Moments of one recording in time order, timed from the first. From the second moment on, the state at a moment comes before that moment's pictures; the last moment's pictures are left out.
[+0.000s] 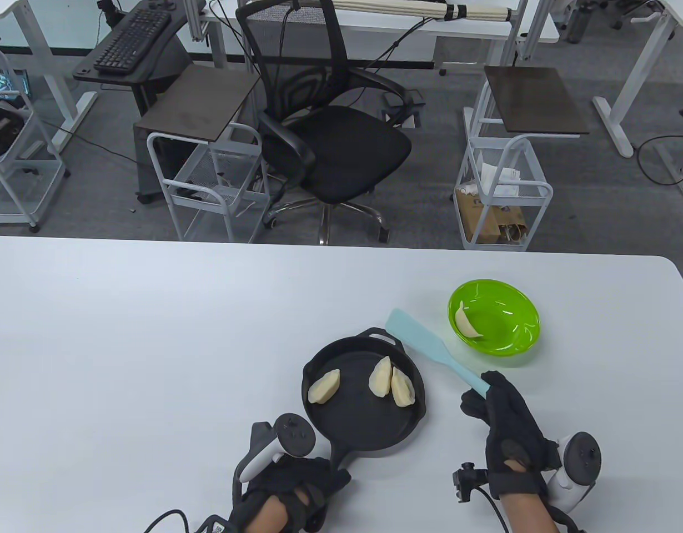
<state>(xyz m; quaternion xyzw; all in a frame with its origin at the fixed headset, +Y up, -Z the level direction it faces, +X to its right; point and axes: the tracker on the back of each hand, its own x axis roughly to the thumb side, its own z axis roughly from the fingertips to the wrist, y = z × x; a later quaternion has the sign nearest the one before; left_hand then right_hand) -0.108 -0.793 -0.267 -0.37 -0.05 0.24 0.90 0.272 -0.752 -0.279 -0.04 -0.13 0.68 0.72</state>
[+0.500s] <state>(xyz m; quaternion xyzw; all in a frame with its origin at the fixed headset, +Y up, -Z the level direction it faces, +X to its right) -0.108 -0.793 -0.267 -0.37 -0.05 0.24 0.90 0.260 -0.751 -0.279 -0.01 -0.09 0.72 0.69</state>
